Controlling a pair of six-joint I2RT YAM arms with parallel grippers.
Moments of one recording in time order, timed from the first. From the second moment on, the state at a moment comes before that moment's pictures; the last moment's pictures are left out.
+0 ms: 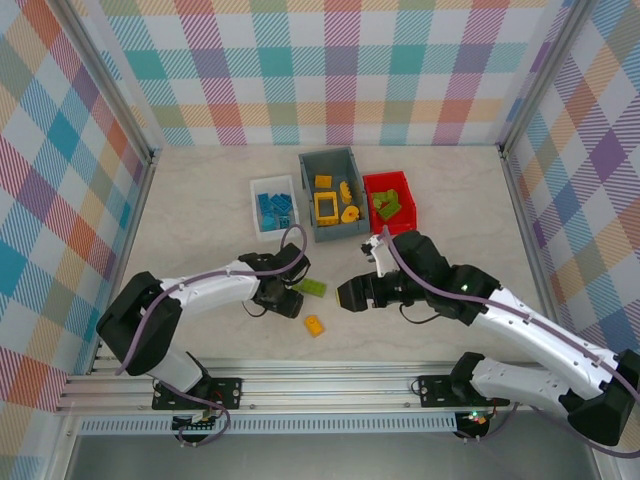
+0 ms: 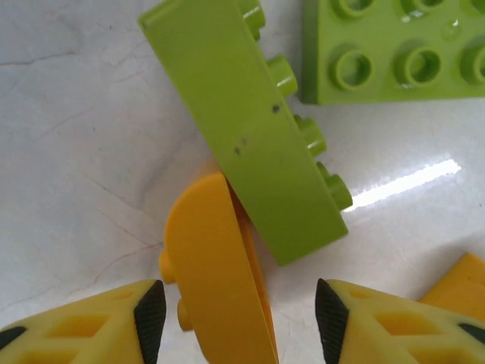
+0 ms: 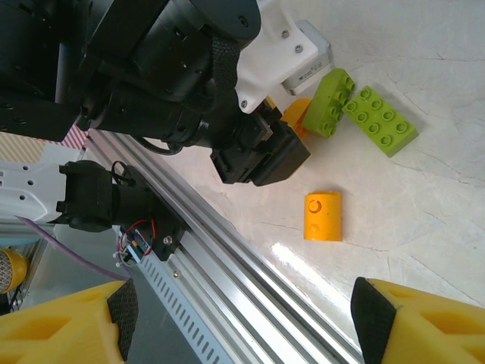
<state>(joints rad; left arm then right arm) -0.76 1.54 0.87 -0.70 -0.08 -0.37 0.87 0.98 0.93 -0.65 -0.34 0.59</state>
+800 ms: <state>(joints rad) -0.76 1.34 1.05 -0.95 -0.17 -0.46 0.88 1.04 0.93 -0.64 -0.23 0.60</state>
